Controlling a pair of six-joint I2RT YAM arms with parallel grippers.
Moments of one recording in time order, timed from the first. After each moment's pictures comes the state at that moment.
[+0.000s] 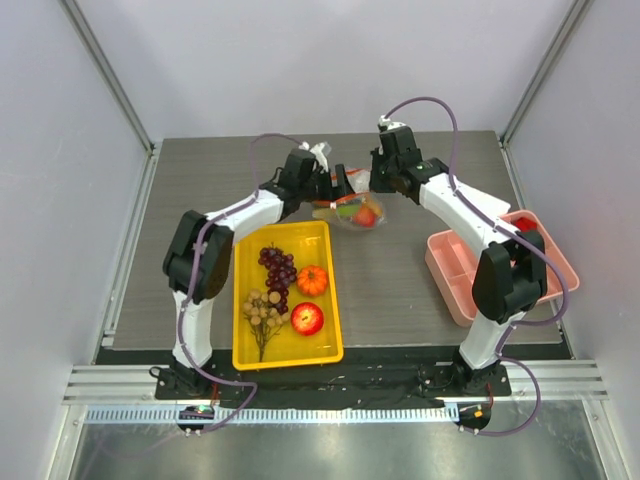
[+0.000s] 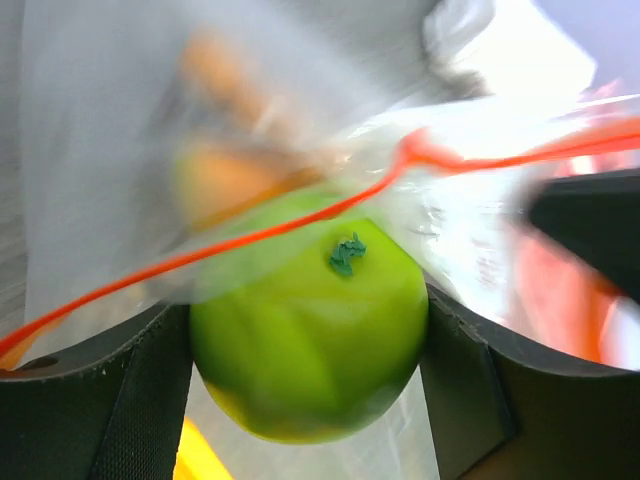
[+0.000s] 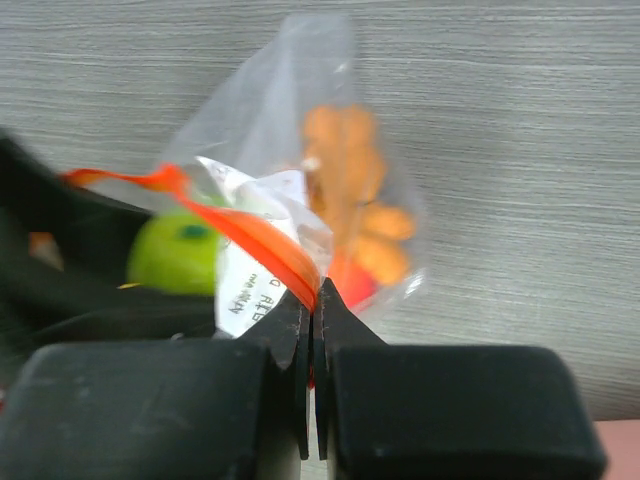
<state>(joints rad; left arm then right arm) -0.53 2.08 1.54 -0.06 0.38 -0.60 0.40 1.76 1.54 -0.49 0.09 0.33</state>
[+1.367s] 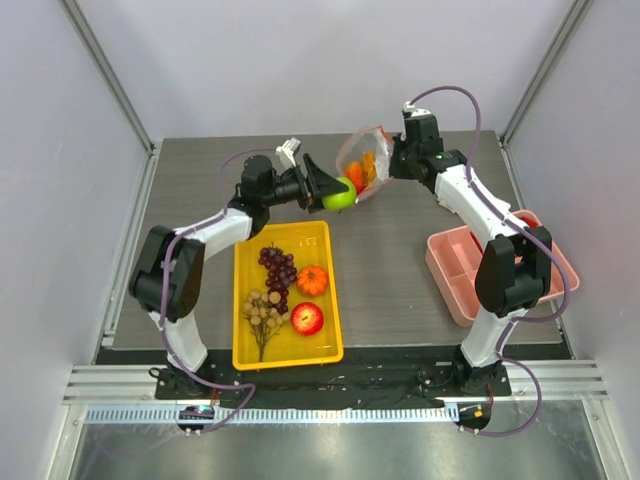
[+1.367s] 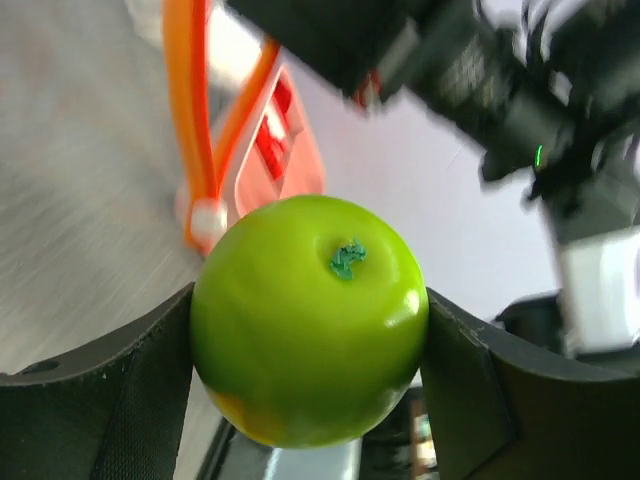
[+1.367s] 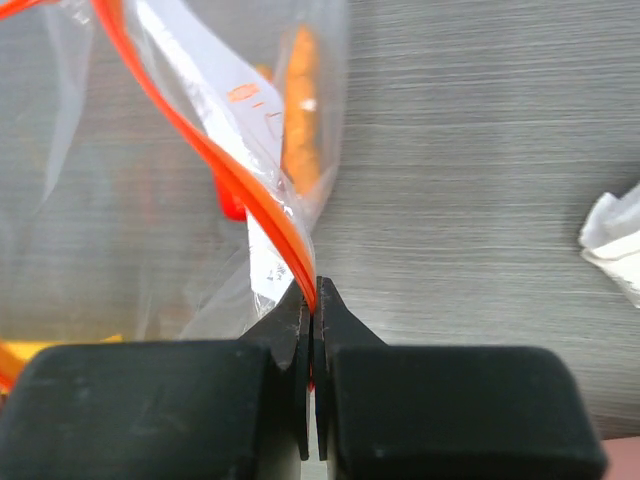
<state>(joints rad) -0.42 1.83 1.17 0.58 0.81 -1.21 0.29 1.78 1.58 -0.45 0.07 0.29</state>
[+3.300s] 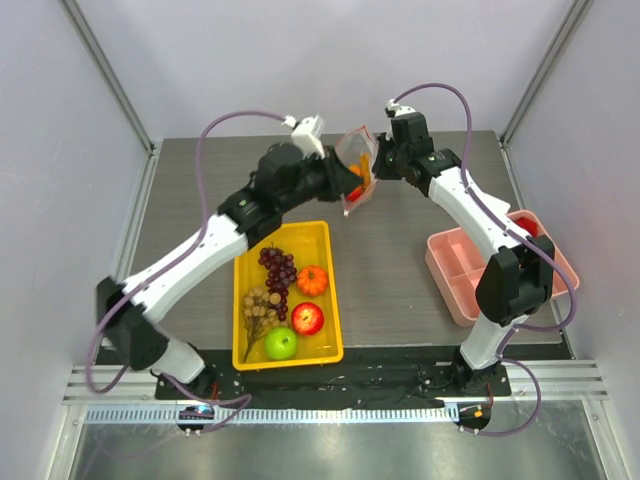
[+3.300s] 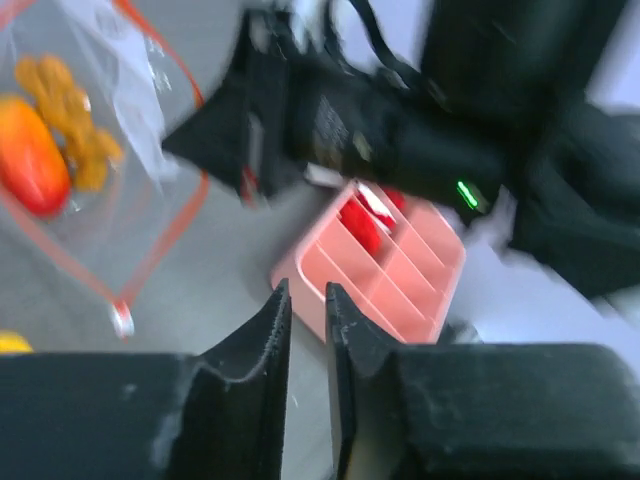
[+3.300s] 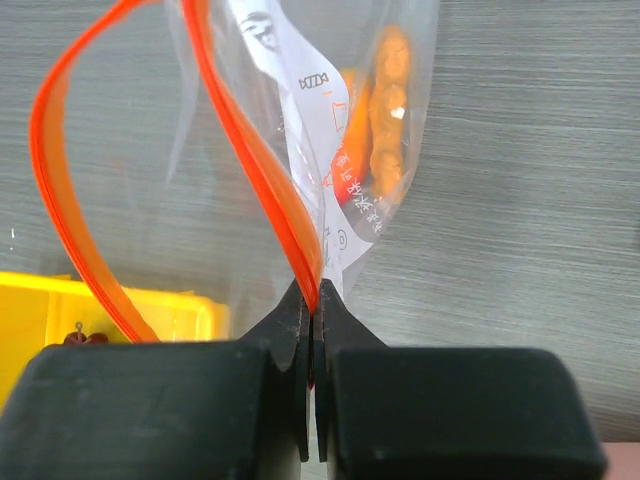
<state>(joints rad) -0.76 1.43 1.40 -0.16 0.08 -0.64 0.36 1.74 1.62 -0.50 0.03 0.30</state>
